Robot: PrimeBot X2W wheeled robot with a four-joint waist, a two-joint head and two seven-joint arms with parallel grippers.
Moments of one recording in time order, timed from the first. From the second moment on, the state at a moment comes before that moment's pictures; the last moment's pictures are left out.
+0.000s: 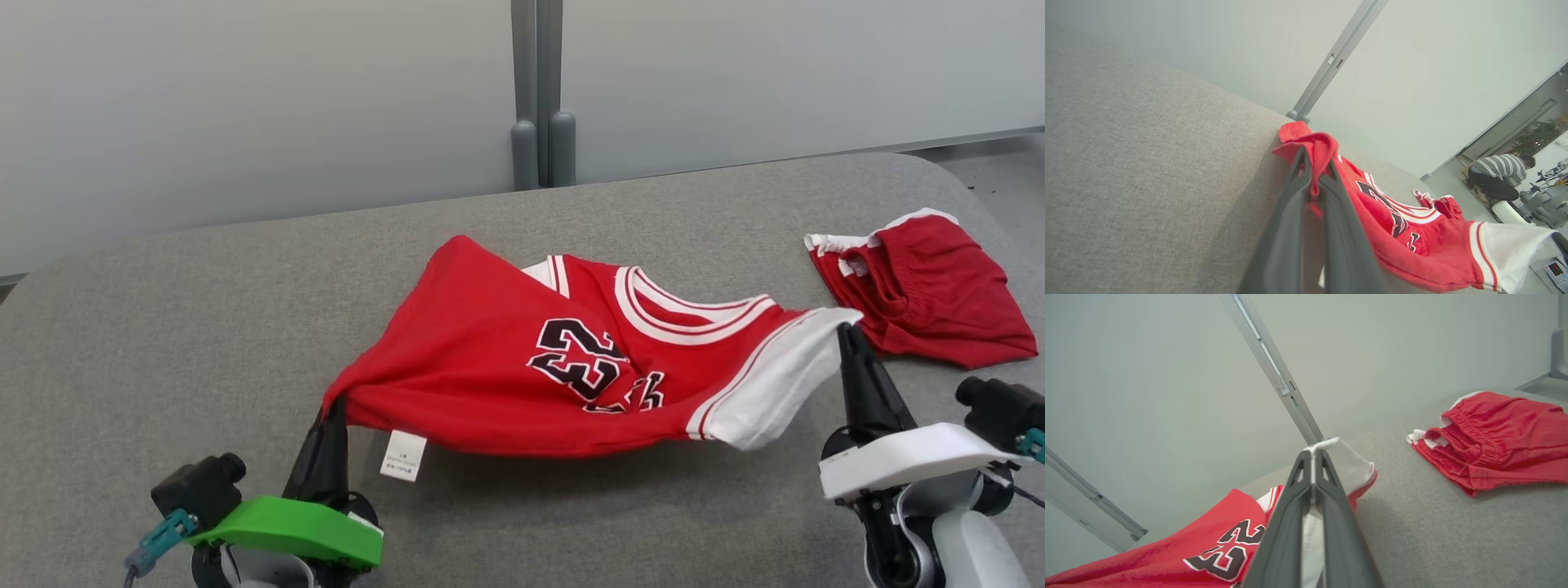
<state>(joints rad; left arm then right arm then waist) -0.05 0.19 -0.36 0.19 -0.88 0.05 -0.21 -0.08 -0.05 -0.04 0.17 0.50 0.13 -0.11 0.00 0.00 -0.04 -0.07</state>
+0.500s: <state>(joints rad) -0.09 0.26 -0.31 -0.26 -0.89 0.11 -0.13 -0.09 -0.05 -0.12 -0.32 0.66 0.13 -0.03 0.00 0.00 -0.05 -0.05</state>
